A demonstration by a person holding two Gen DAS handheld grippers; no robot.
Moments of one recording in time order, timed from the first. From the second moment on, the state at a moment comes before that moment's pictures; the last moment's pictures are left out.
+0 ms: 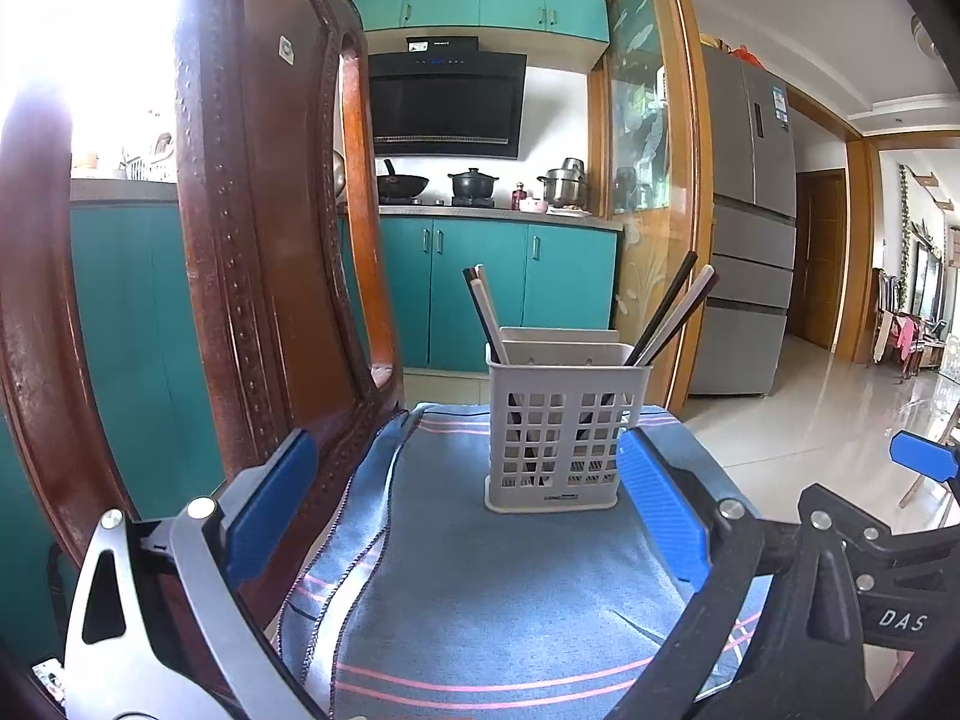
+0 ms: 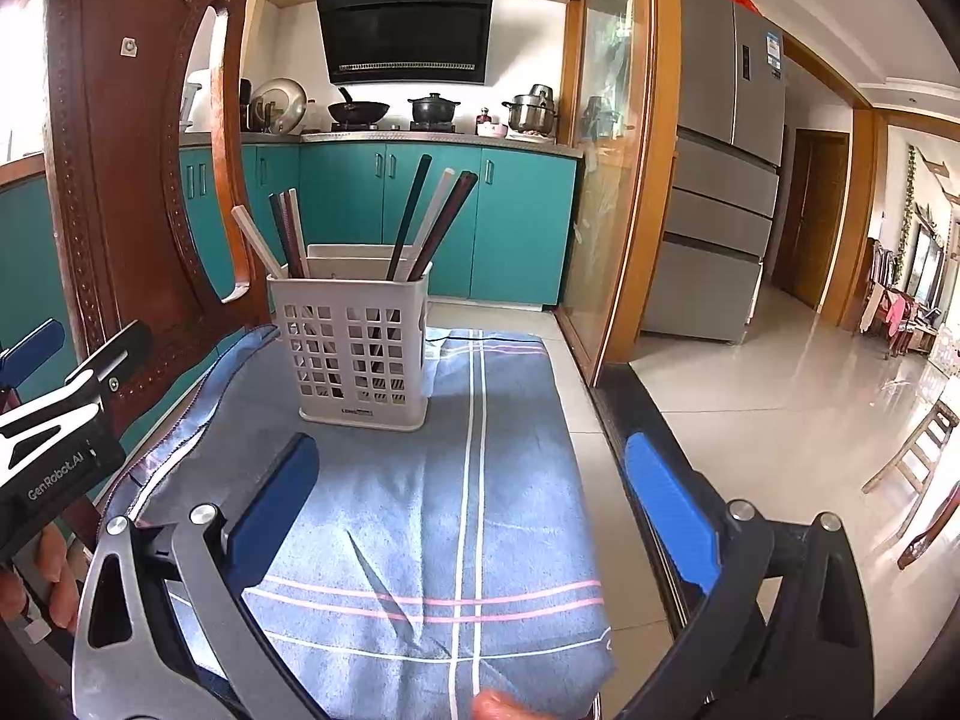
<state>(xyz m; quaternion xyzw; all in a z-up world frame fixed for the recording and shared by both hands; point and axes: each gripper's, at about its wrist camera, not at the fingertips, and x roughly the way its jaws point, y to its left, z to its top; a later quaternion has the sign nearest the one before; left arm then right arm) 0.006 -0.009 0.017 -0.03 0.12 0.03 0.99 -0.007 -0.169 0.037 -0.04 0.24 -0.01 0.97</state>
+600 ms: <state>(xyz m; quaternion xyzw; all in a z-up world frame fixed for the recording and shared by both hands) 0.004 -0.005 0.016 -0.04 0.12 0.03 0.99 -0.005 -0.161 0.034 -0.05 0.24 0.00 0.97</state>
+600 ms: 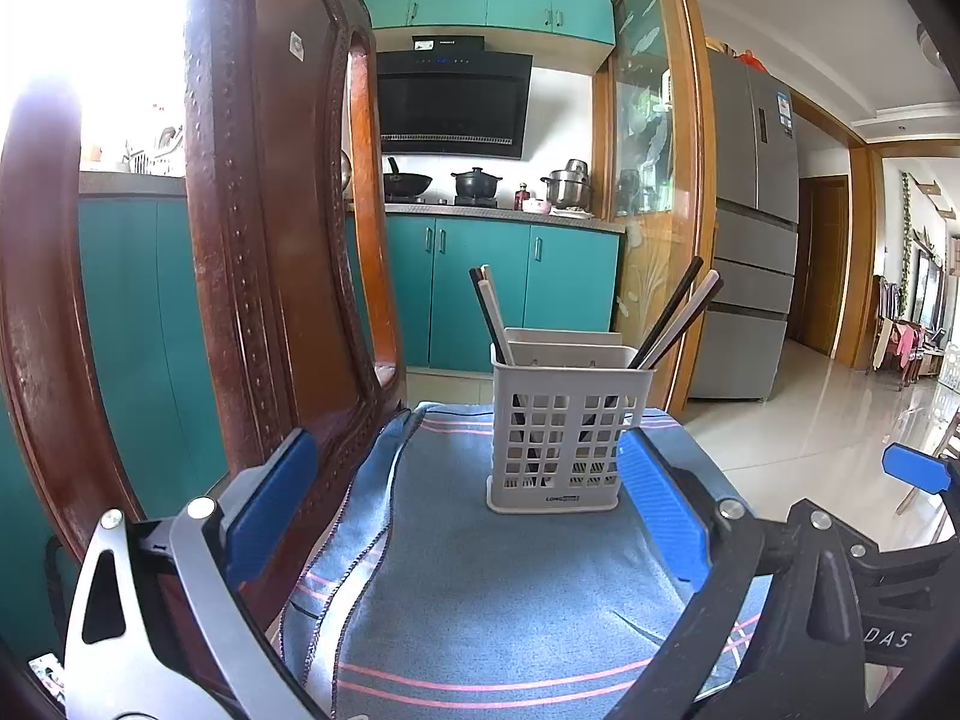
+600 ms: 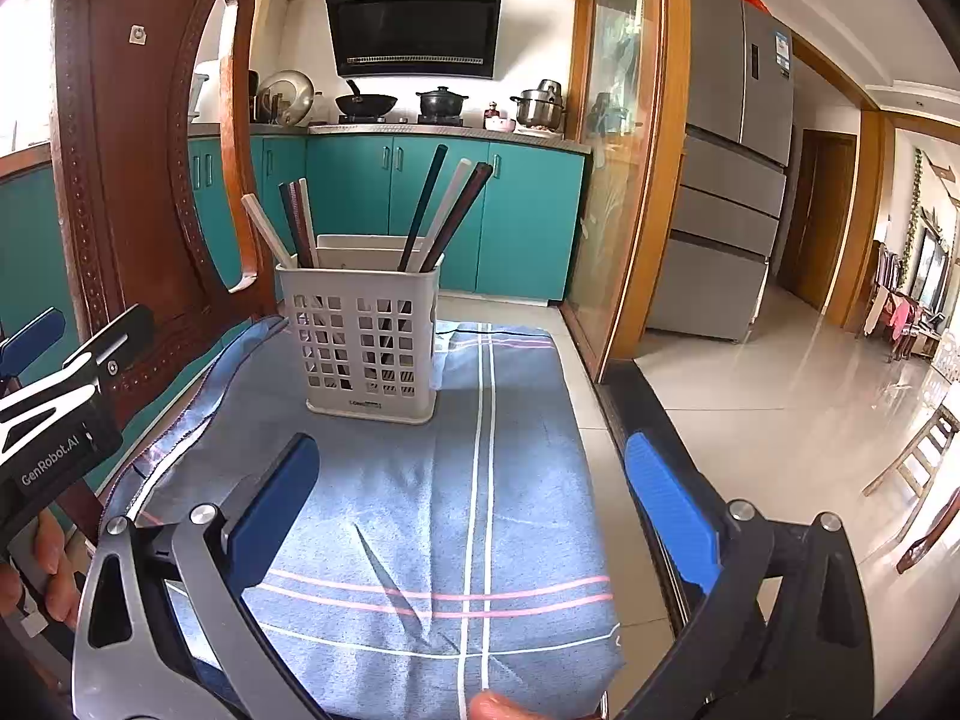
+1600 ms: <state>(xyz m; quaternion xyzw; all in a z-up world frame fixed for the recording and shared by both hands) 0.009 -0.011 0.012 -0.02 0.14 0.02 0.99 0.000 -0.162 0.028 -0.05 0.25 0.00 0.97</state>
